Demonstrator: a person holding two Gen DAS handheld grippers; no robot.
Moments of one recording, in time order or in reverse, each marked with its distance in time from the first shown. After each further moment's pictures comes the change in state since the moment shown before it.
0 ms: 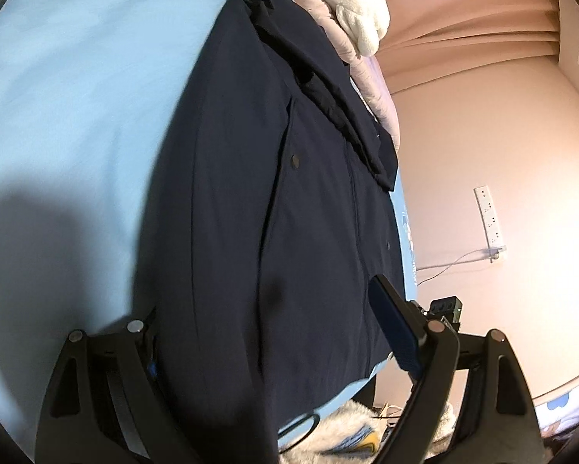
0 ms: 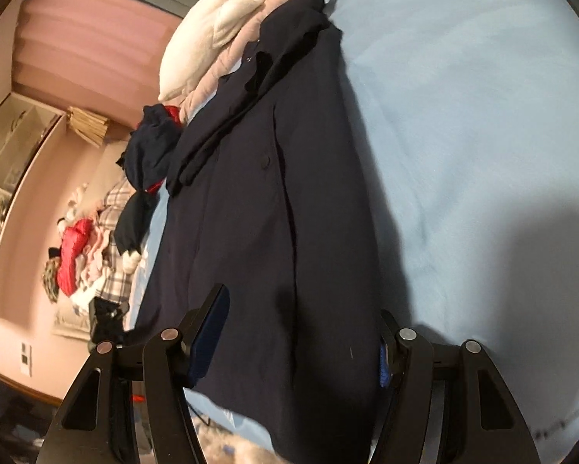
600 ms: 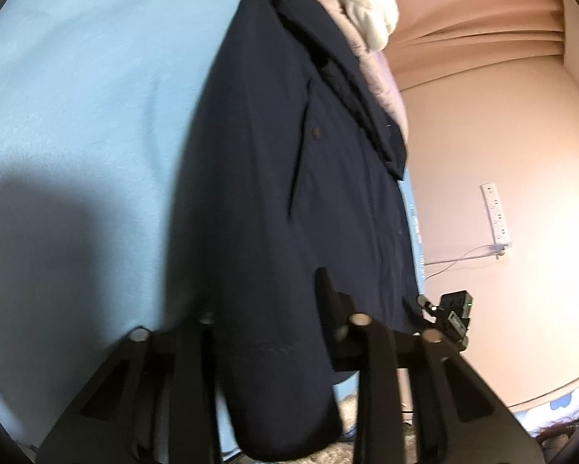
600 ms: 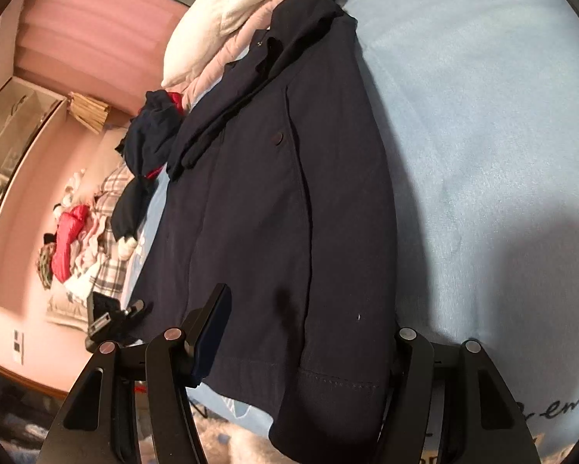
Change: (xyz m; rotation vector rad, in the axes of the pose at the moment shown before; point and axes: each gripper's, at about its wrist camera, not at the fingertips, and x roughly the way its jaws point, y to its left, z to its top) left arm -0.013 0.024 -0.031 -0.025 0.011 0.044; right arm -0.009 0.002 -0.024 -0.032 0.006 -0.021
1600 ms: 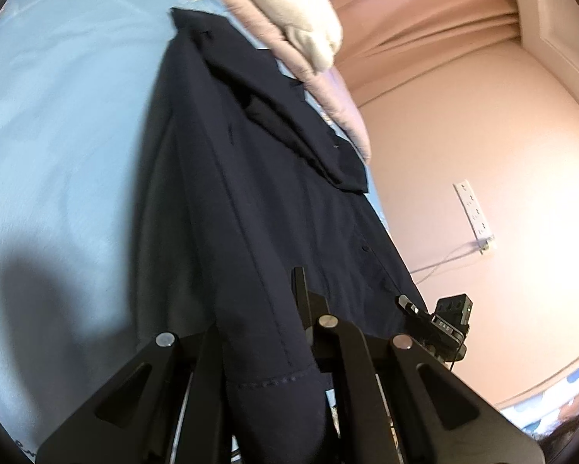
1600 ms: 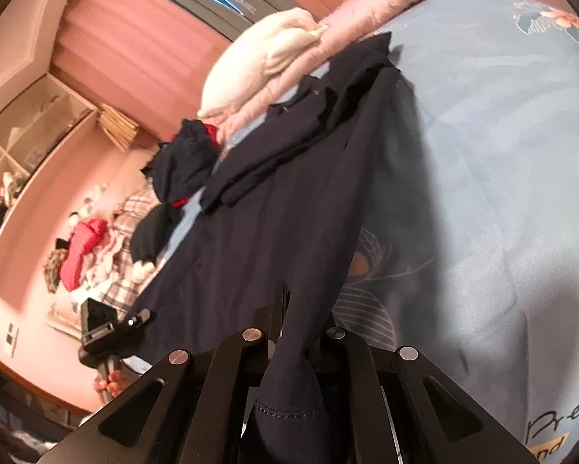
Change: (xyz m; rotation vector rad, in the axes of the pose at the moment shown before) left arm -0.014 -0.060 0.005 0.158 -0.128 -0.079; right arm -0.014 0.045 0.004 -0.110 -0.181 0.060
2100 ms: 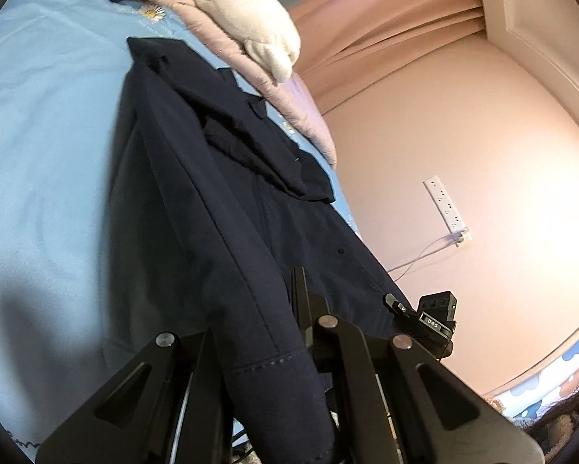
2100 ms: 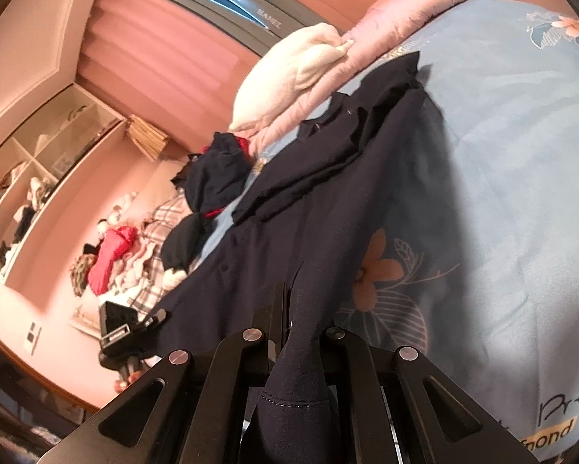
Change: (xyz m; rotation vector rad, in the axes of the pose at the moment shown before) left arm -0.003 -0.024 0.005 0.068 -0.045 -0.098; right arm -0.014 0.015 0.000 -0.001 -0.047 0.107
